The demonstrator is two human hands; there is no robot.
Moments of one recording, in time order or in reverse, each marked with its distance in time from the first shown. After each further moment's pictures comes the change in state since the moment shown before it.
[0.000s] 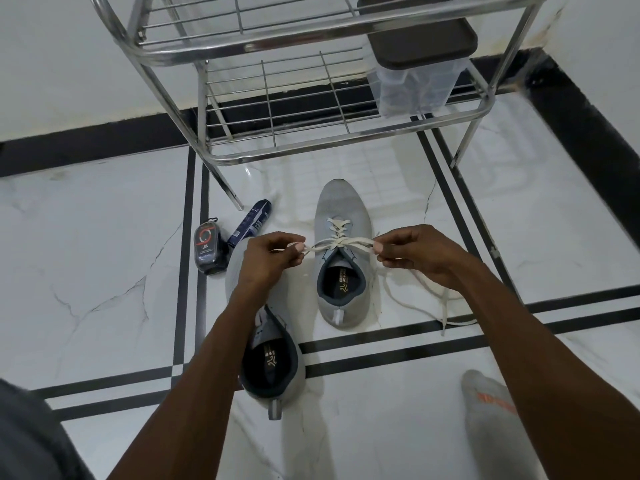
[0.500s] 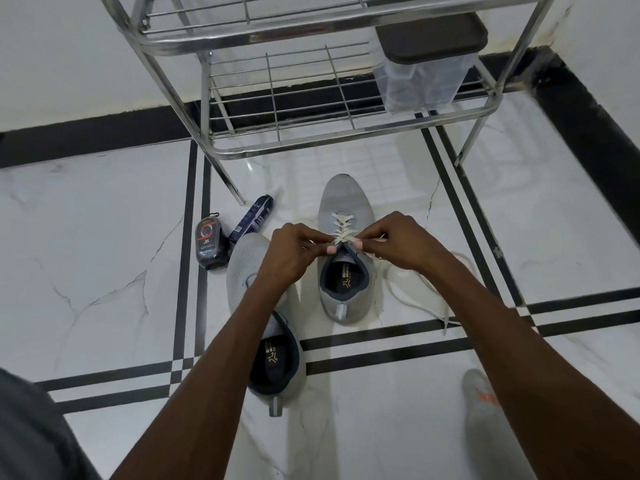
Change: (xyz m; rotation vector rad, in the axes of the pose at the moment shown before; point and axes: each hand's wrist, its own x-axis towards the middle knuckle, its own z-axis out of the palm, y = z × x) left_hand 0.005 0.018 0.024 0.479 -0.142 0.234; right_hand 0.014 -0.021 0.036 -0.724 0.094 -0.244
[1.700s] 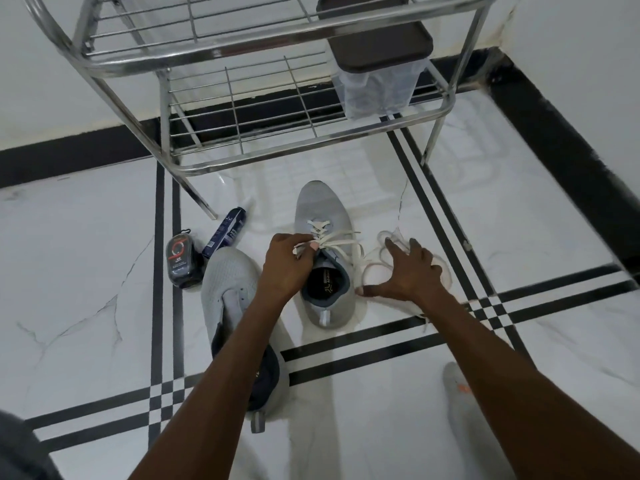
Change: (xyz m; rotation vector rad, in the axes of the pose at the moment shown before) left_hand 0.002 0.004 0.037 -0.018 0.104 -0.094; right_hand -0.033 0.075 0.021 -0.368 0.007 0.469
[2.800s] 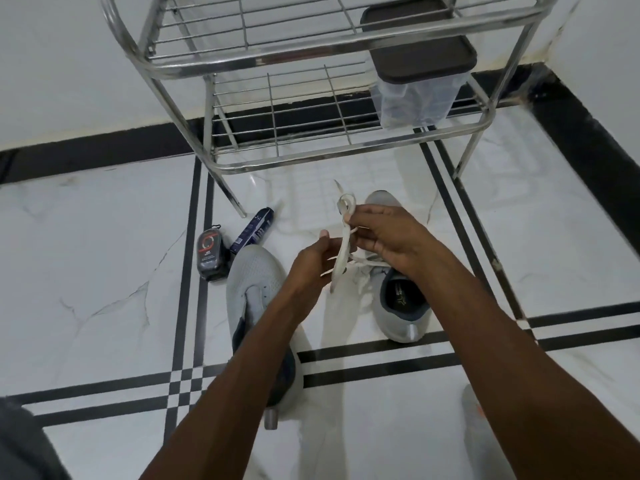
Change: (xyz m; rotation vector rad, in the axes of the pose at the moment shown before) left_hand -0.014 0.031 0.005 -0.768 -0.230 -0.394; right_hand -0.002 -0.096 -0.067 1.427 -0.247 -0.116
